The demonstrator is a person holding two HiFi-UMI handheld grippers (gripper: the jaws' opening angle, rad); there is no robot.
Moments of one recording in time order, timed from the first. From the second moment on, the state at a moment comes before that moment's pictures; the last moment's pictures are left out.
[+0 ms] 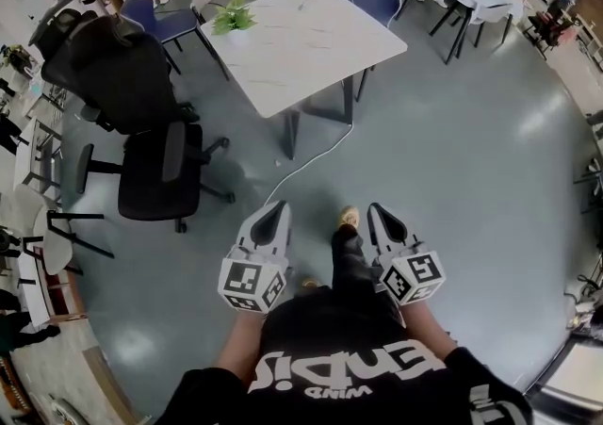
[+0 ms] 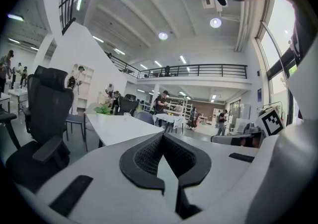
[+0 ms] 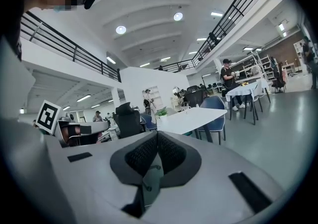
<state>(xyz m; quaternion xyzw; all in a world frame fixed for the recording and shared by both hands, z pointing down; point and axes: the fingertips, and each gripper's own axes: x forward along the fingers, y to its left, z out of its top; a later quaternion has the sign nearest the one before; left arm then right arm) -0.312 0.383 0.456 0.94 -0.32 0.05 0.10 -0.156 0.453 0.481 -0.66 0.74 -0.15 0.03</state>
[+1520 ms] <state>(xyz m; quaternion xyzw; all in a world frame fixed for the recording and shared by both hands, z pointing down) -0.166 0.150 0.420 0.93 -0.34 0.06 0.08 -0.007 0.208 0.456 -0.63 0.76 -0.15 0.04</state>
